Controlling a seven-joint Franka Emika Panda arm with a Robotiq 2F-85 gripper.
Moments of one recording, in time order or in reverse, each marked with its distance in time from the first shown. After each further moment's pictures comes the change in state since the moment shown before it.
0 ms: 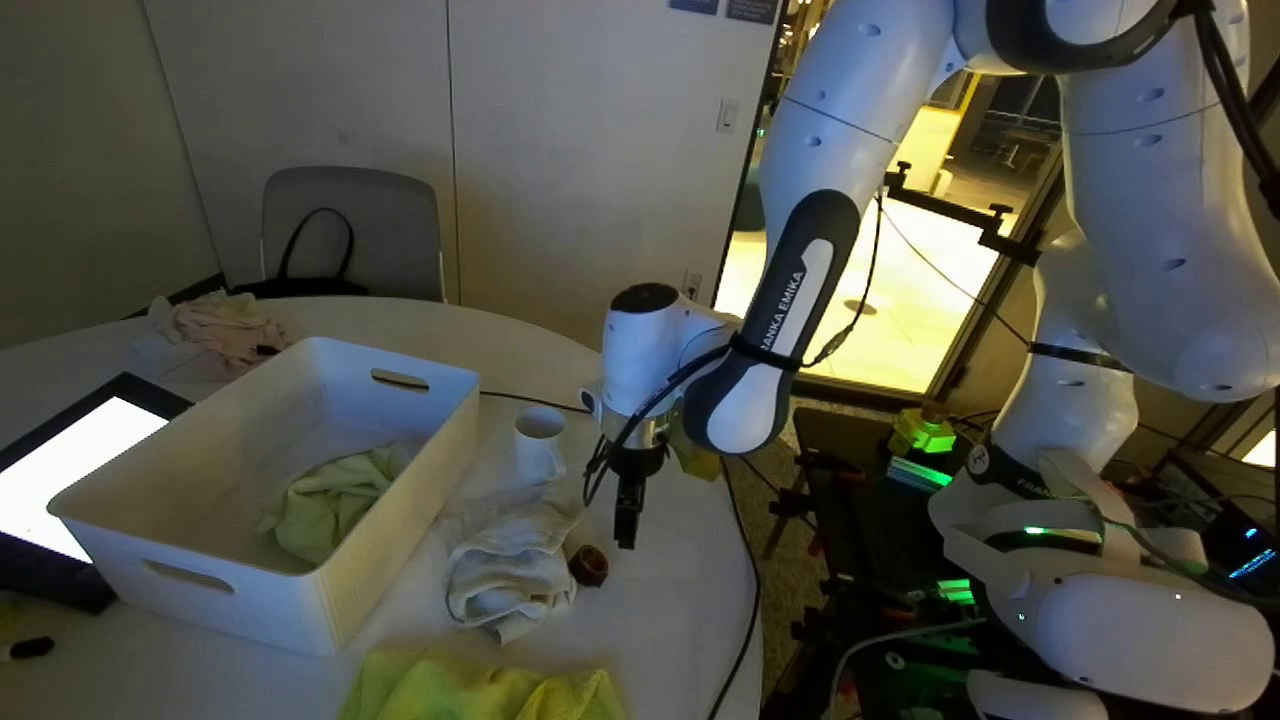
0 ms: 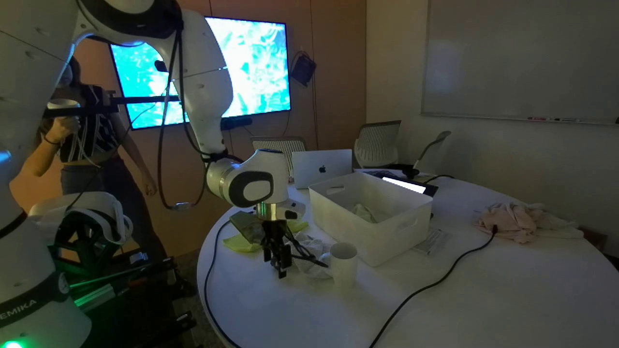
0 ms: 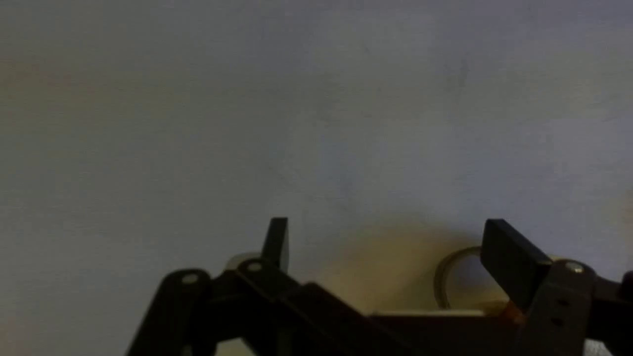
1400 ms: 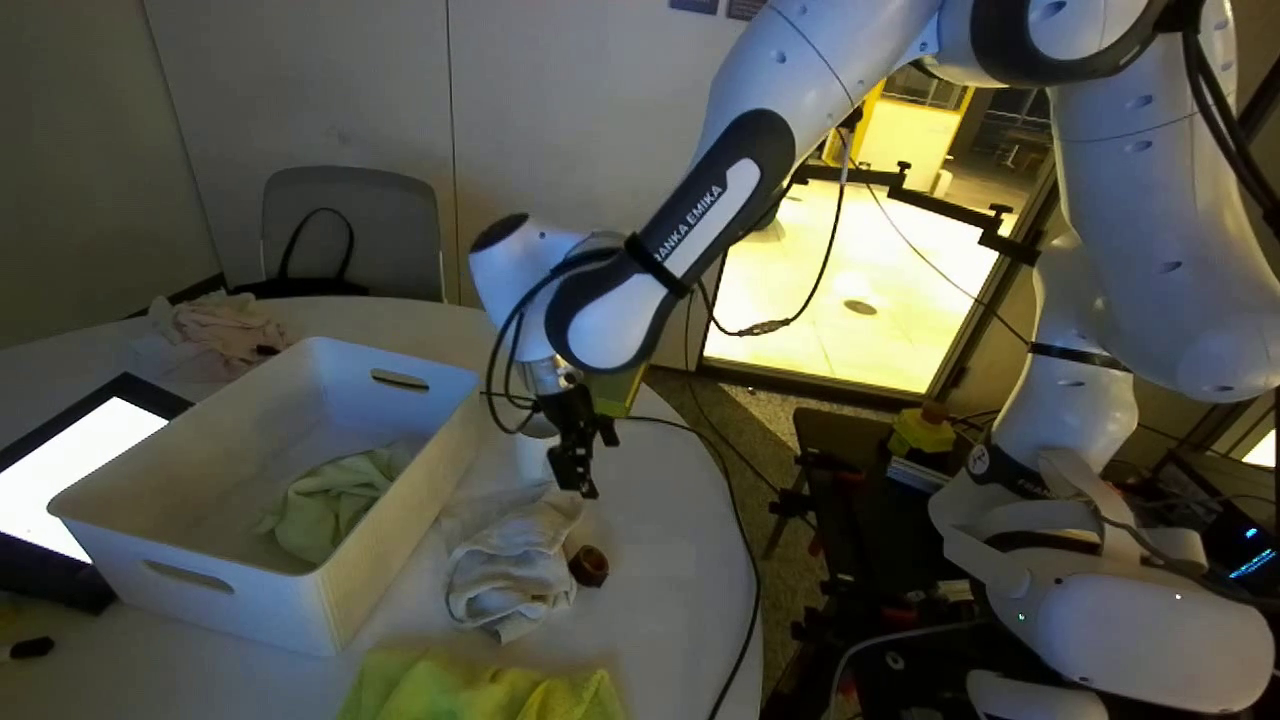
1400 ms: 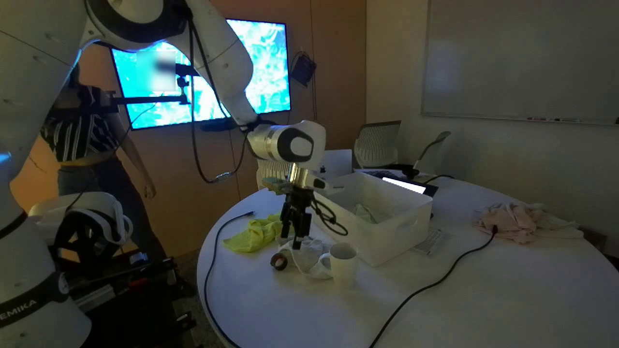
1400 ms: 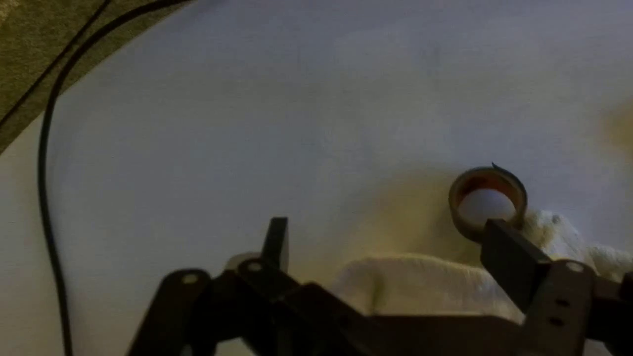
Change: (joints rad) arm 0.005 0.039 0.005 0.415 -0.006 -0.686 0.151
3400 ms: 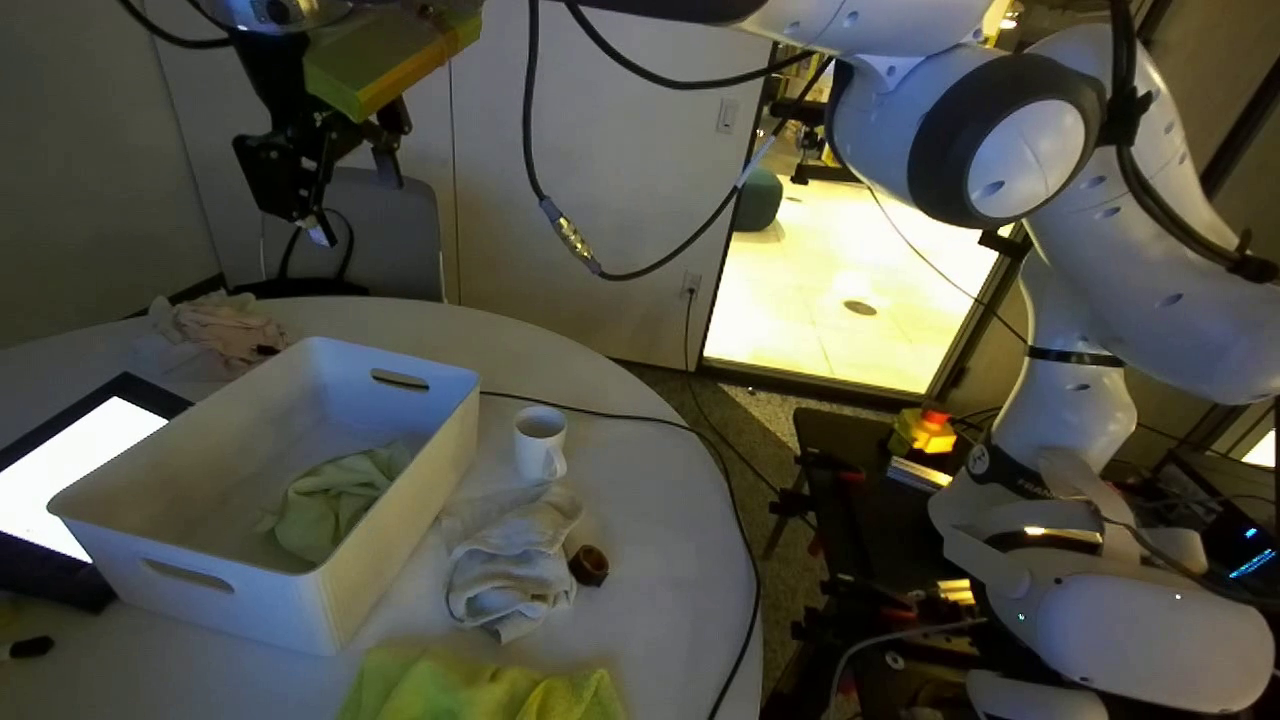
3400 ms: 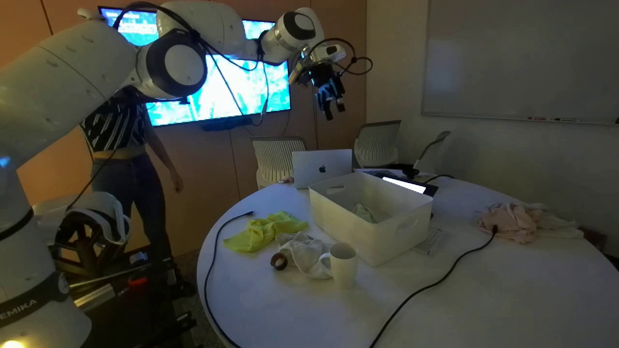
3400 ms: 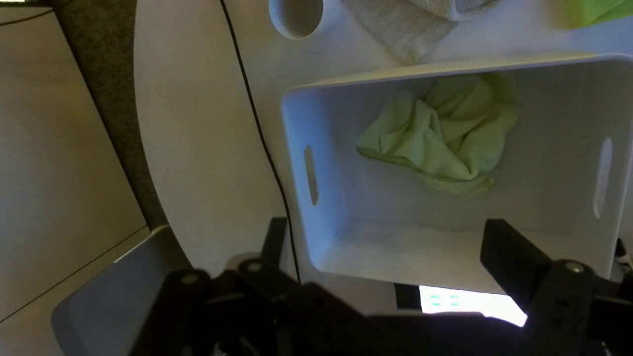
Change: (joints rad) arm 0.225 0.310 -0.049 1.372 -0.260 -0.715 0.122
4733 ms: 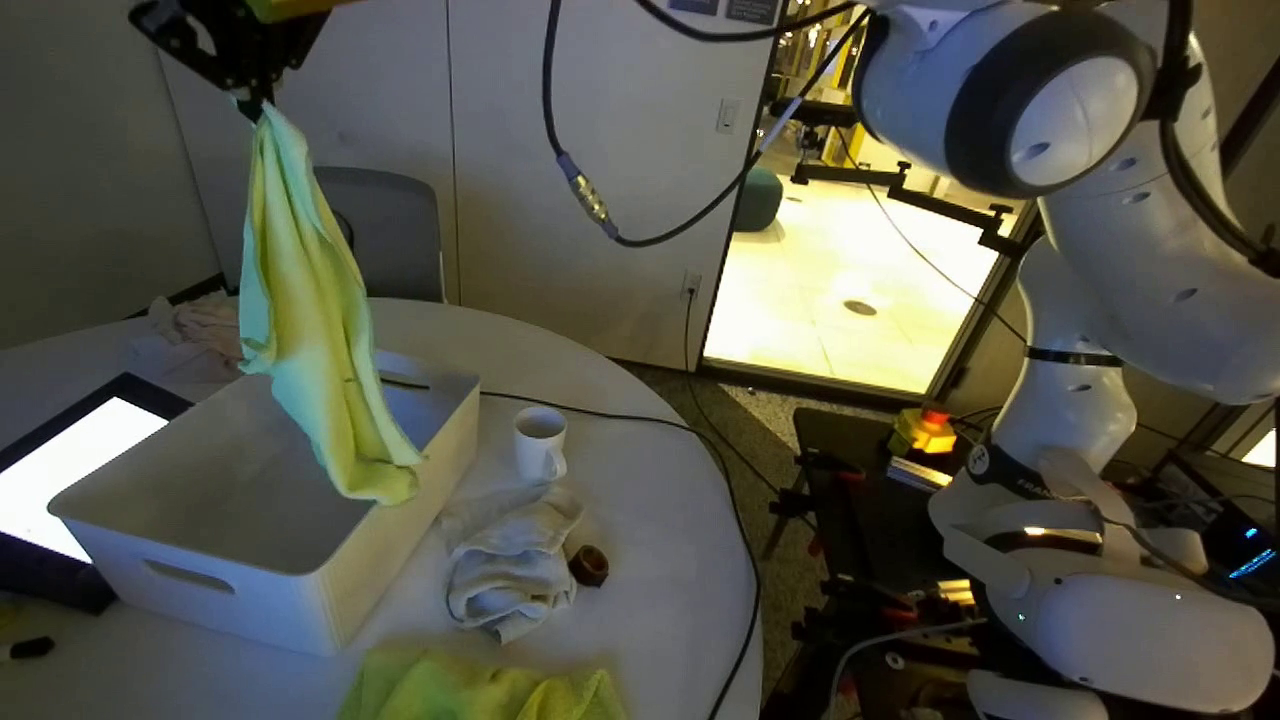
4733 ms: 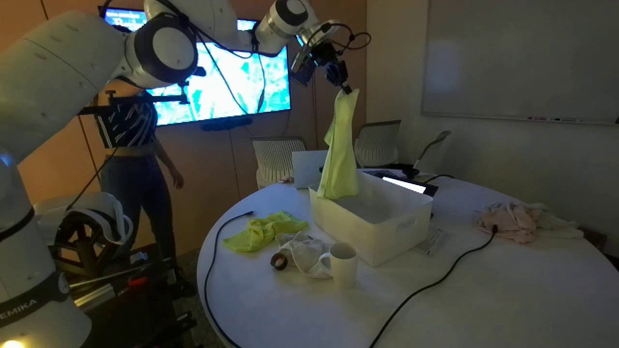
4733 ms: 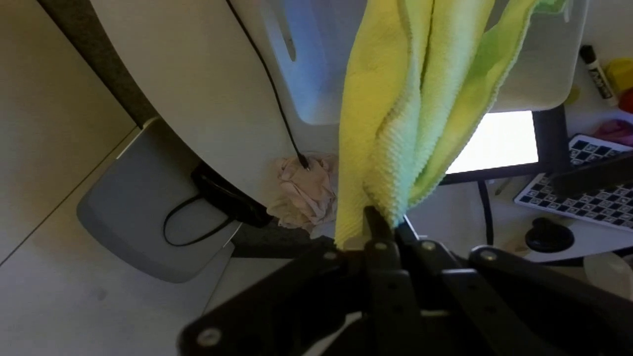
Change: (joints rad) arm 0.037 -0.076 -0.055 -0.052 -0.054 0.298 0.146
